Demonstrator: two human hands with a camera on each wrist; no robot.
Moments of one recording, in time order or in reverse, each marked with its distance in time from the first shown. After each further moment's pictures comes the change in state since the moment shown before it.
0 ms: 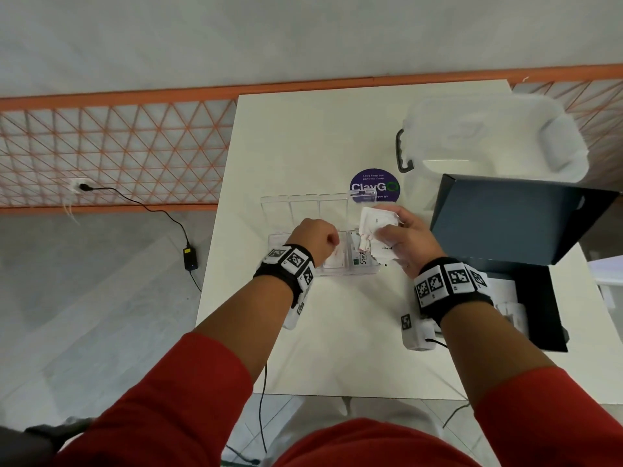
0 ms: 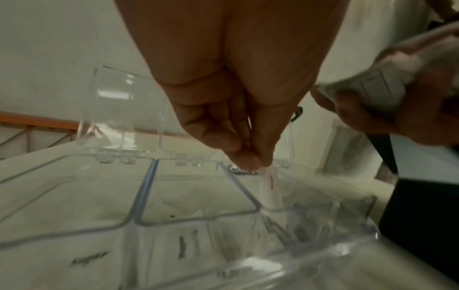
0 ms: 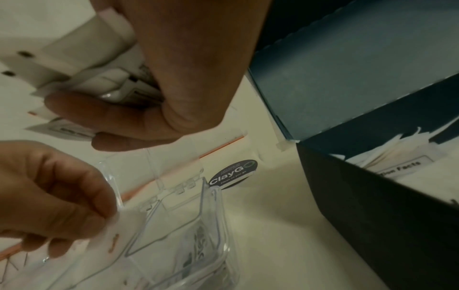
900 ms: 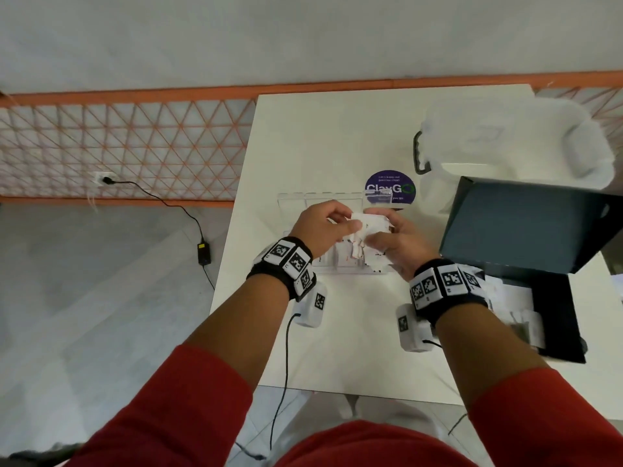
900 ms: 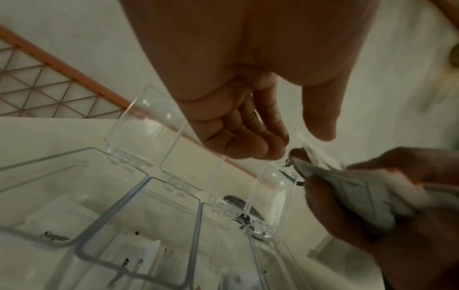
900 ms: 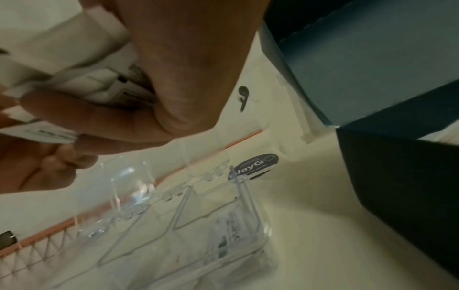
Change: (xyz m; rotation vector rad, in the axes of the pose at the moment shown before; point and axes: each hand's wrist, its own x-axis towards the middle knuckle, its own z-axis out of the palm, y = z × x) left_hand -0.019 0.001 -0.022 -0.653 0.161 -0.067; right_hand 0.001 0.009 0.026 -0.050 -0.145 0.008
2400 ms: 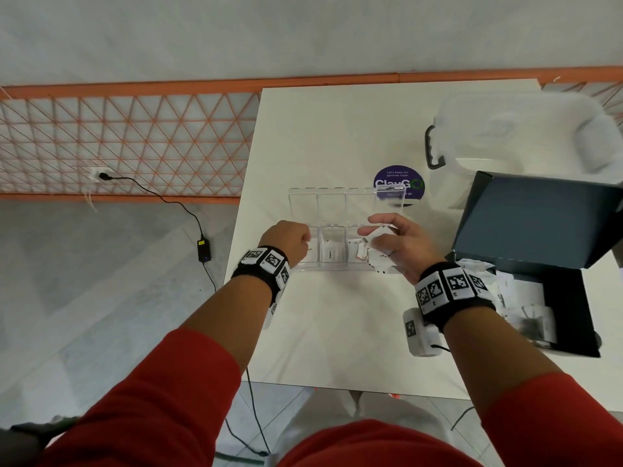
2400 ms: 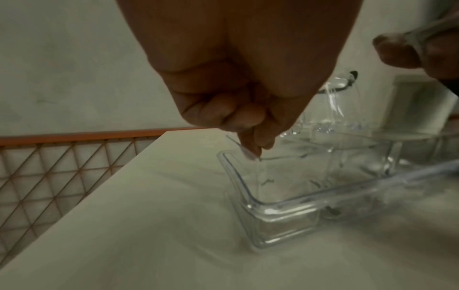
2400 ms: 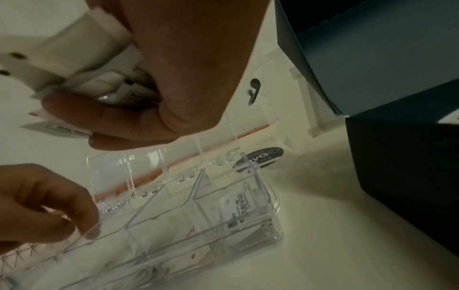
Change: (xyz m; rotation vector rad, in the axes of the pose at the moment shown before) left_hand -0.004 -0.063 -0.053 0.838 -0.086 -0.072; right_hand -0.001 0.015 0.014 -0.037 0.034 0.034
